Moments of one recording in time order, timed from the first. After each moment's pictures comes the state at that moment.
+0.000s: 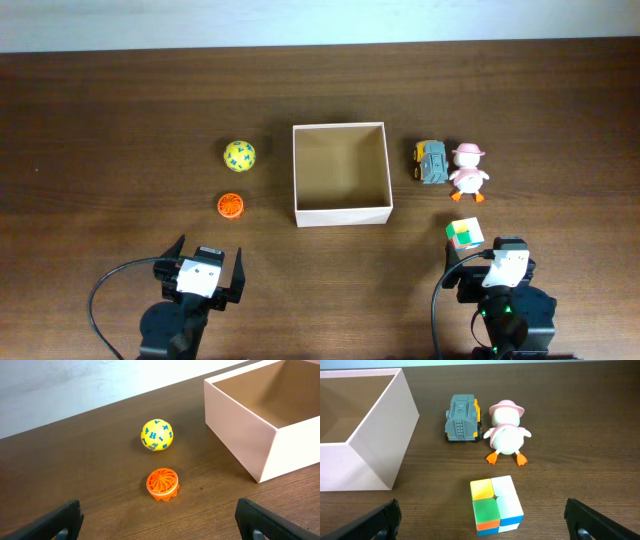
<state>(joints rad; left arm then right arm) -0.15 0.02 0.13 -0.40 -0.01 0.22 -0.05 0.01 0.15 -0.54 -0.05 0.01</state>
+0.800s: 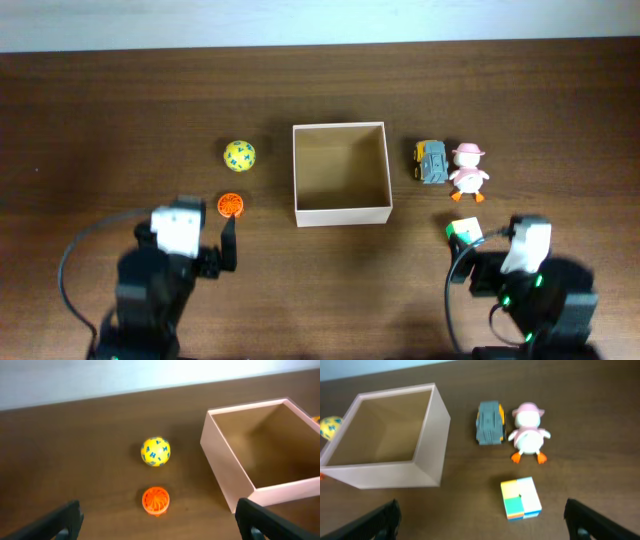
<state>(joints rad) -0.15 0.62 0.66 -0.53 -0.01 0.03 -0.05 0.47 0.67 -0.82 -0.16 0.10</state>
